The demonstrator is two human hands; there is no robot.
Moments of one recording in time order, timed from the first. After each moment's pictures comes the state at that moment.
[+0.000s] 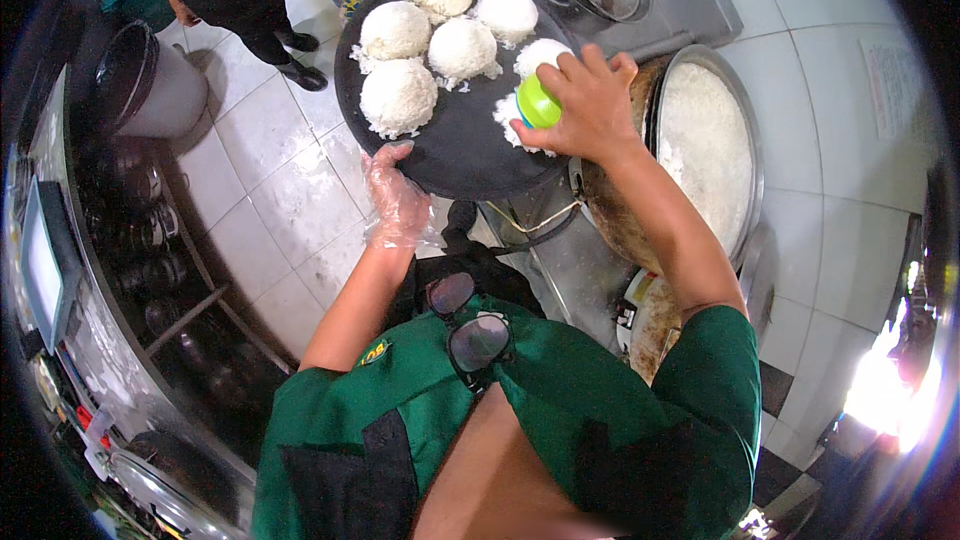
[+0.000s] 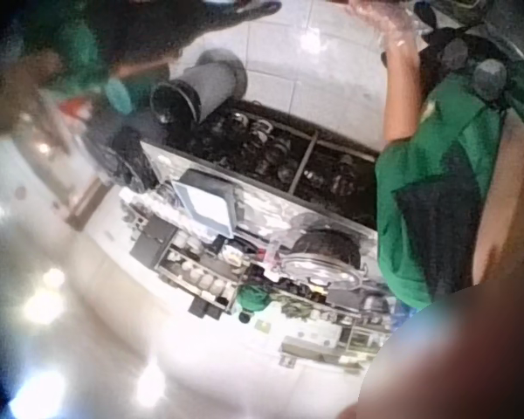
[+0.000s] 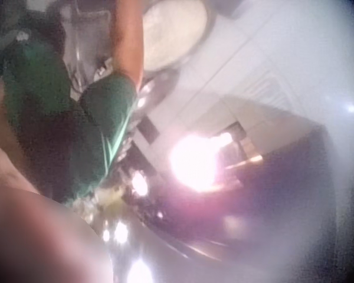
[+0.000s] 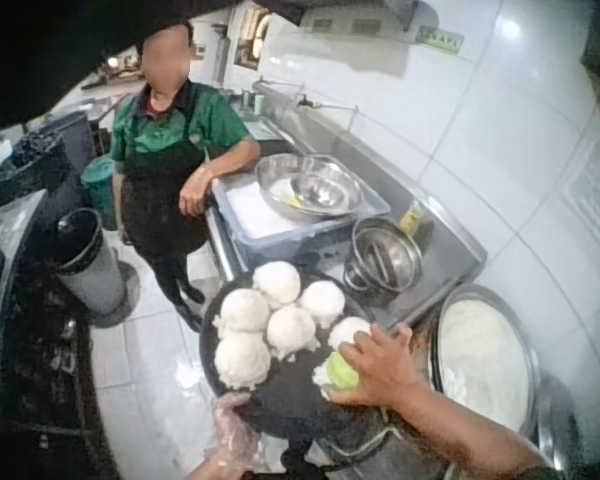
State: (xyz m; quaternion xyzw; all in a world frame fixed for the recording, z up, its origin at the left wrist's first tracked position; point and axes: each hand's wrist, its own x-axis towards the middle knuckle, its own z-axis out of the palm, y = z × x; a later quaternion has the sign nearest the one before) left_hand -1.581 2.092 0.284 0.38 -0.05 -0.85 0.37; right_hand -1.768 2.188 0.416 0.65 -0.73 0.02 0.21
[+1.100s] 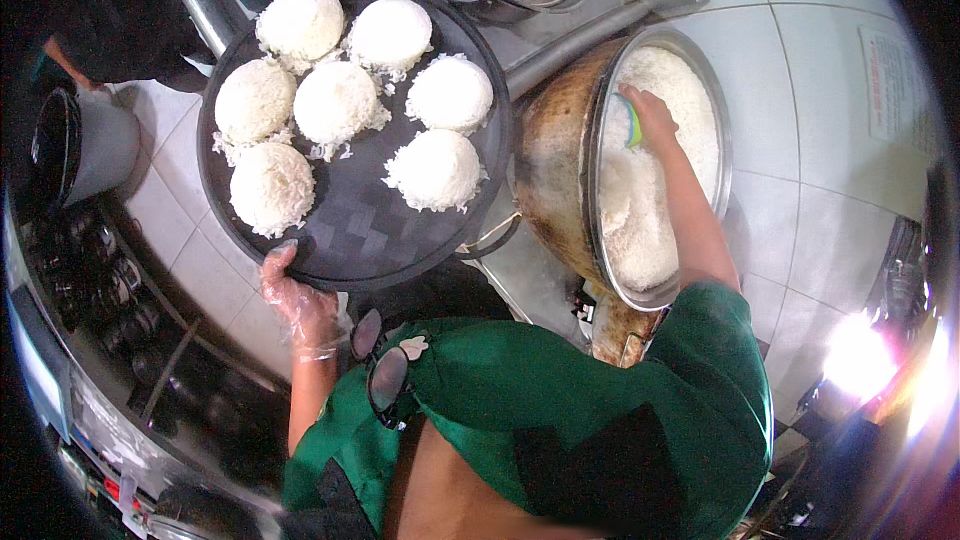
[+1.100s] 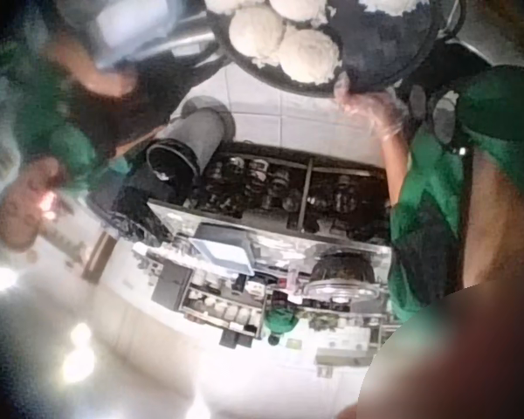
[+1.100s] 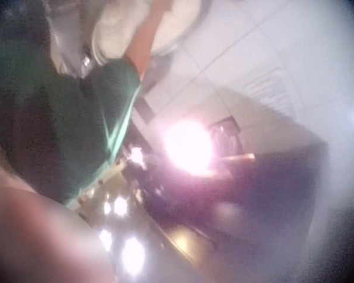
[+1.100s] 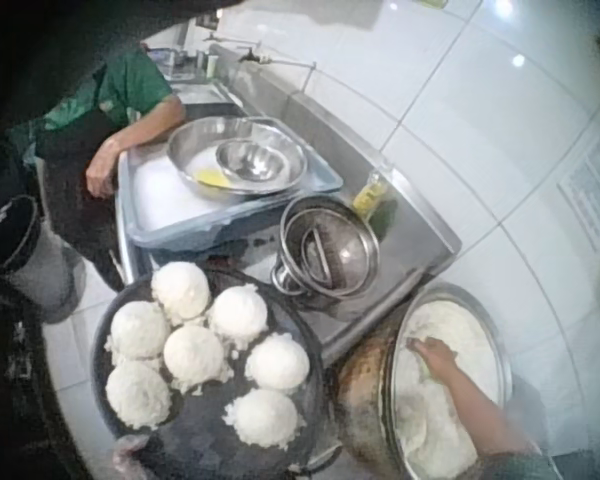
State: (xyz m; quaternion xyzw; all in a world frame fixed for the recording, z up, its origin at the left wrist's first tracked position) left_hand -1.580 2.097 0.291 0.50 -0.14 -0.76 0.38; right_hand -2.044 2.377 0.333 0.13 -0.98 0.01 -0.14
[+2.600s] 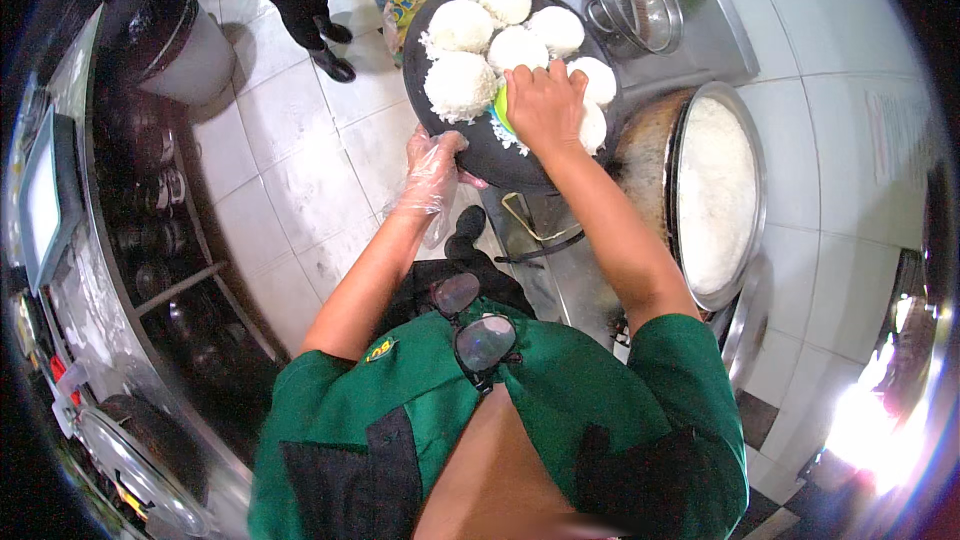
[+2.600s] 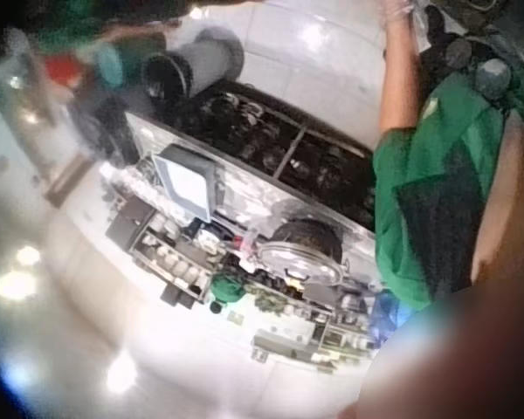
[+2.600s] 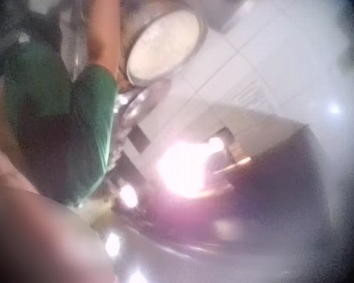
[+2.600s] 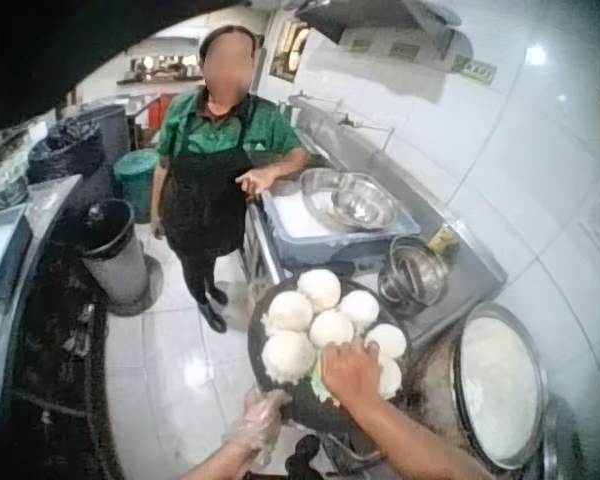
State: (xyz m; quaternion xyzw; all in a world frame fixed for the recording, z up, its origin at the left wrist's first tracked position) left_hand -1.555 2.071 0.315 0.33 -0.33 -0.85 0.24; right_hand -1.717 2.119 0.345 0.58 -0.77 0.04 0.28
